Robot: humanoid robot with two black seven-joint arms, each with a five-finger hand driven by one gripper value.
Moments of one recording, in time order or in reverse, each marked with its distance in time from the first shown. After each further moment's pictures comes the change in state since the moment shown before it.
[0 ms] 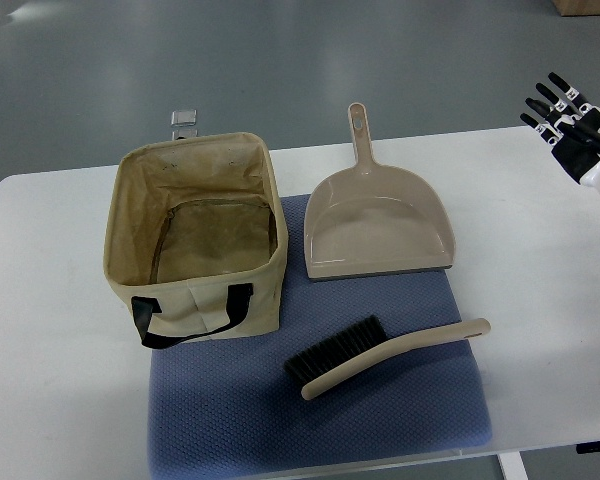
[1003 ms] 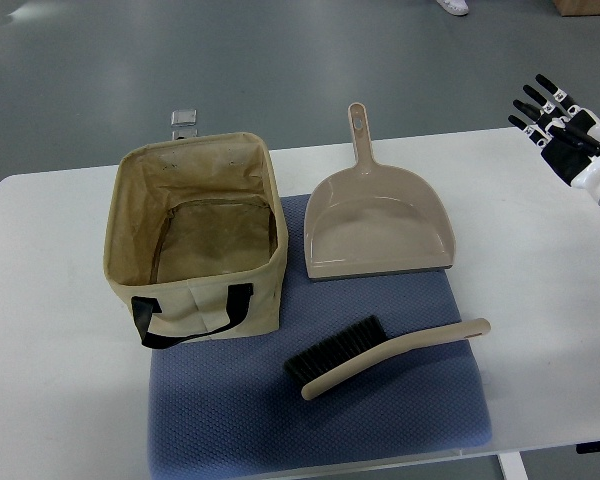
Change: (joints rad) left arm 0.002 0.000 -0.002 0.001 -0.001 0.000 0.000; right arm -0.004 0.003 -0.008 0.006 0.000 0.042 -0.002
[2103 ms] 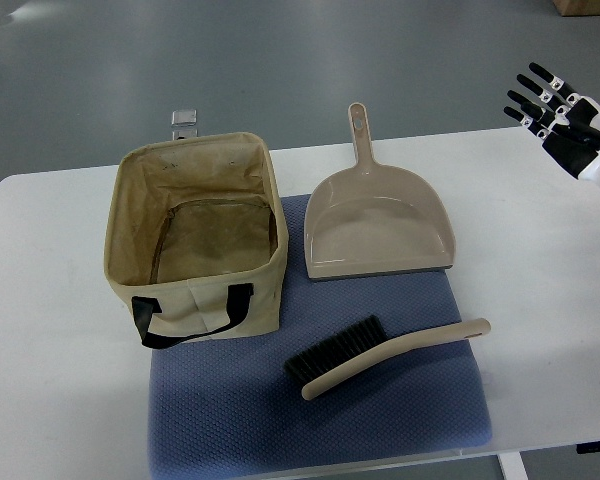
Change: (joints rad) left arm 0.000 0.000 0.000 0.000 0.000 0.000 0.000; right arm 0.016 -0.068 -0.052 0.012 -0.050 0.137 0.026
